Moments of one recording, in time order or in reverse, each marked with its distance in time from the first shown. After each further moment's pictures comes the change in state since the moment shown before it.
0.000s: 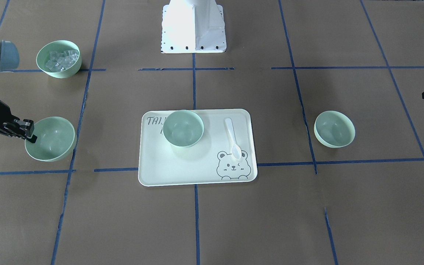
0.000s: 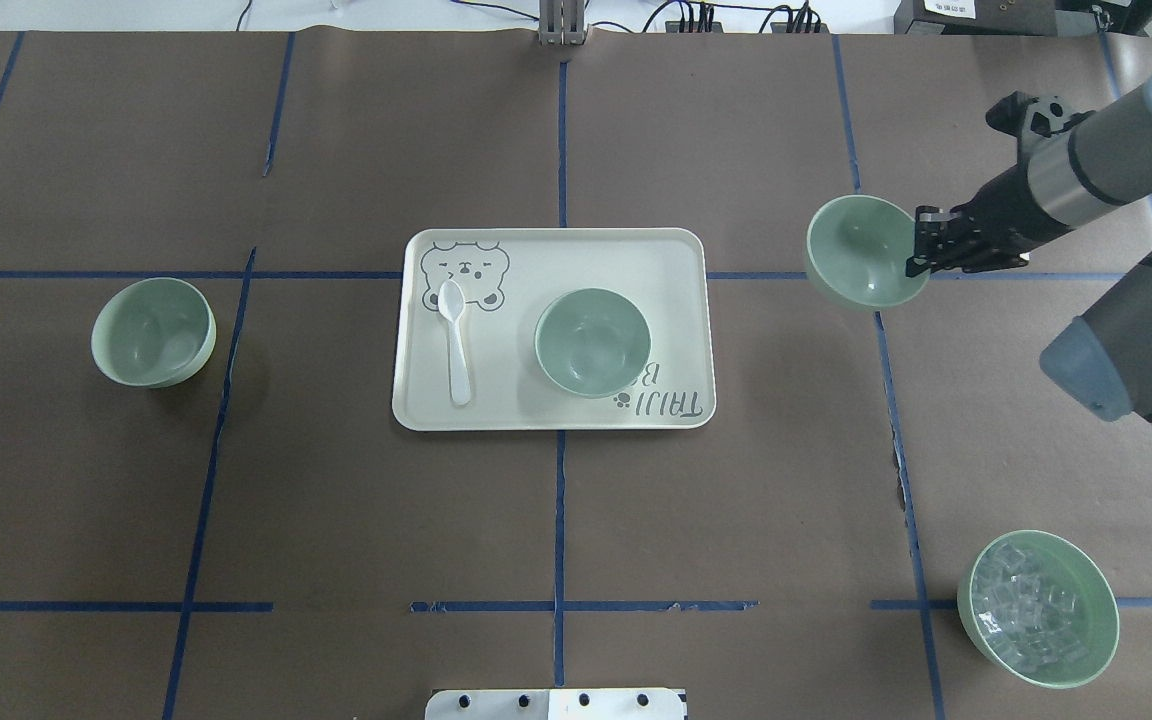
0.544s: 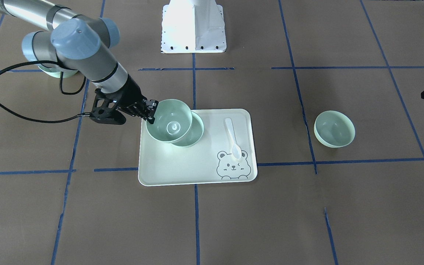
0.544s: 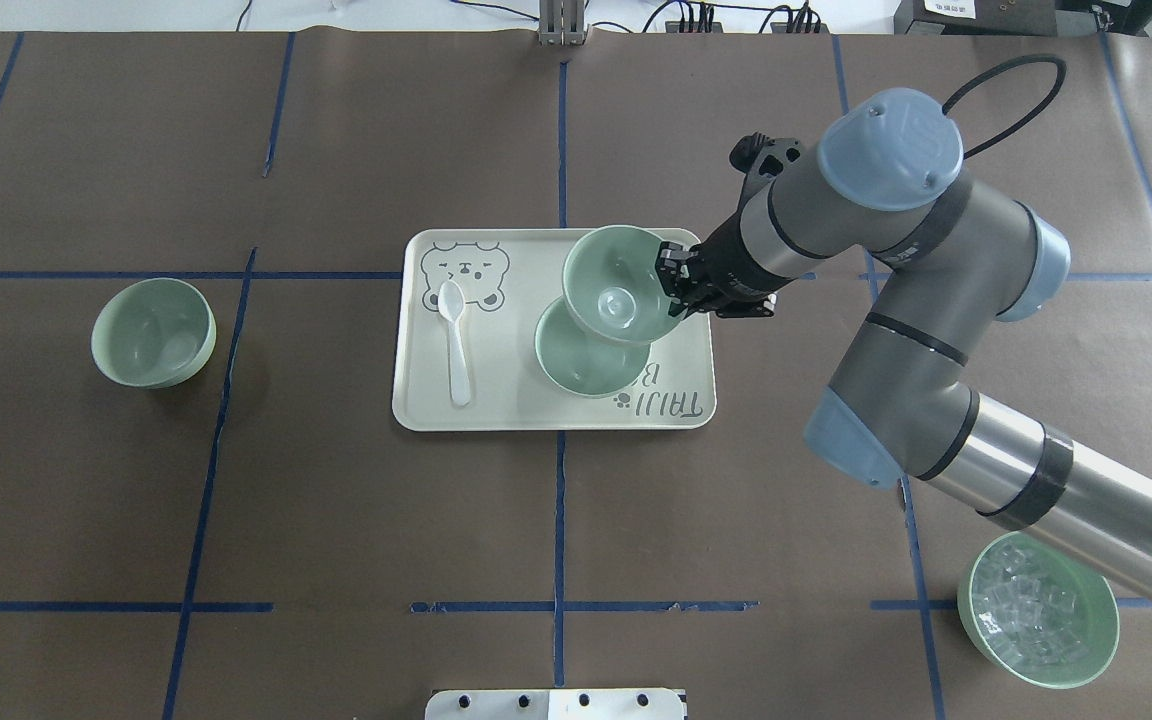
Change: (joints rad) left arm 0.001 -0.006 0.000 -0.001 -0.001 0.001; right arm -0.266 0.272 -0.003 -0.100 -0.182 0.309
